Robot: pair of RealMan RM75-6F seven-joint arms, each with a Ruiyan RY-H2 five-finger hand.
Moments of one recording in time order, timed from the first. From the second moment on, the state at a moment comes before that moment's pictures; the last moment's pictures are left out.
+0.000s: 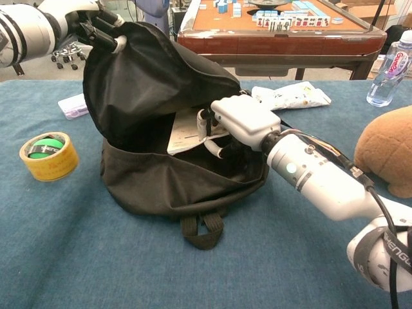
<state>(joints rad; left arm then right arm) -0.90 -1.42 -0.45 -1.61 0.60 1.02 0.18 0.90 -2.21 0.16 -0.41 -1.55 1.17 0.19</state>
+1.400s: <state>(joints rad) -0.83 -1.30 -0.31 -1.78 0.75 0.98 0.21 0.71 -1.39 0.19 -1.64 -1.60 1.51 -0.05</state>
